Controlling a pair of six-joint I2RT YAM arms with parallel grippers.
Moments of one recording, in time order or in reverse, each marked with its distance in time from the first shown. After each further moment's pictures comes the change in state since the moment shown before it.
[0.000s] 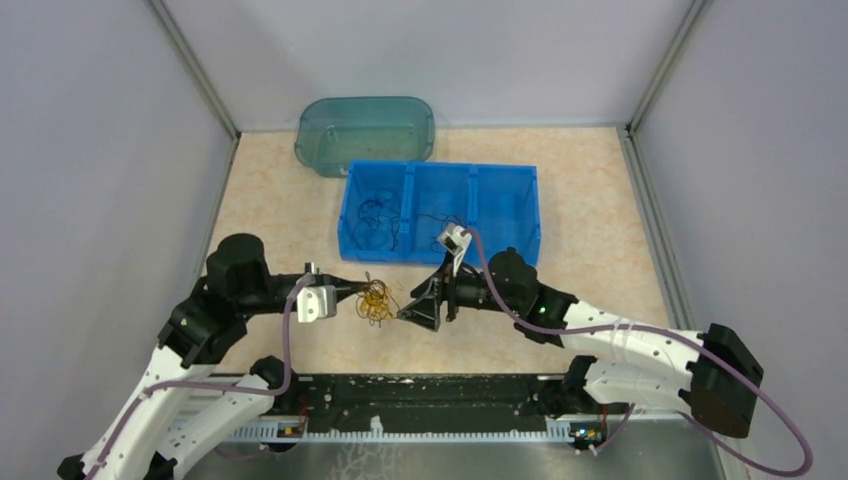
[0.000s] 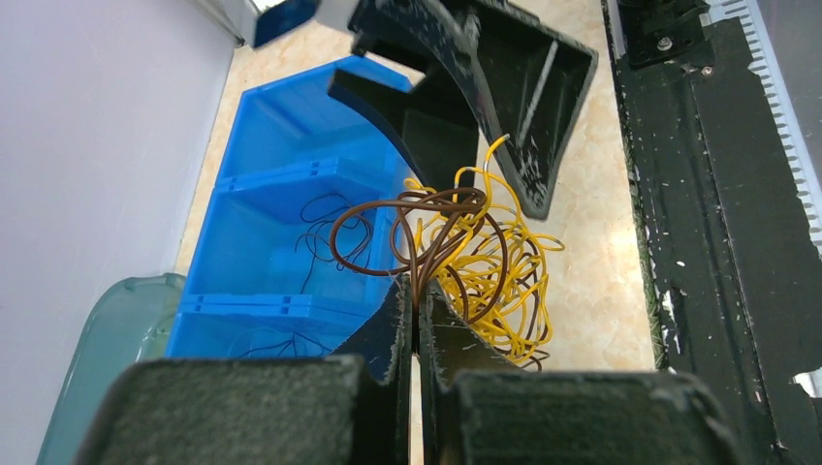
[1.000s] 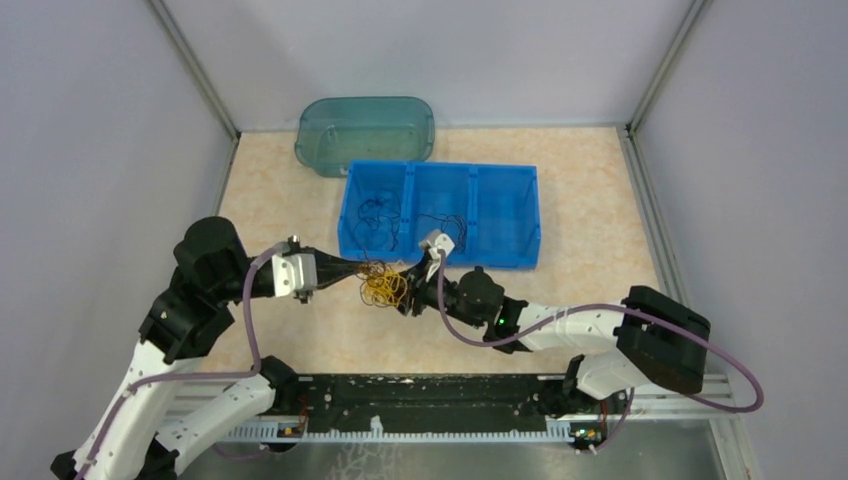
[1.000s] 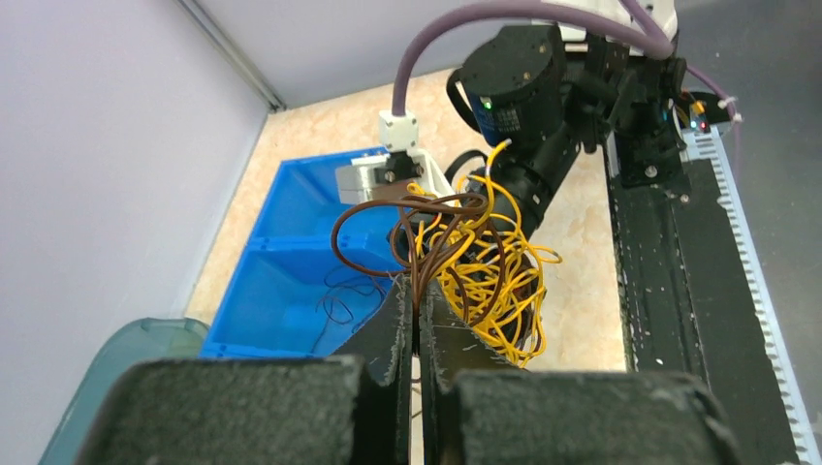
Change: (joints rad) left arm 0.000 0.073 0.171 0.099 0.034 -0.245; right arm 0.158 0.348 -0.041 0.518 0.381 -0.152
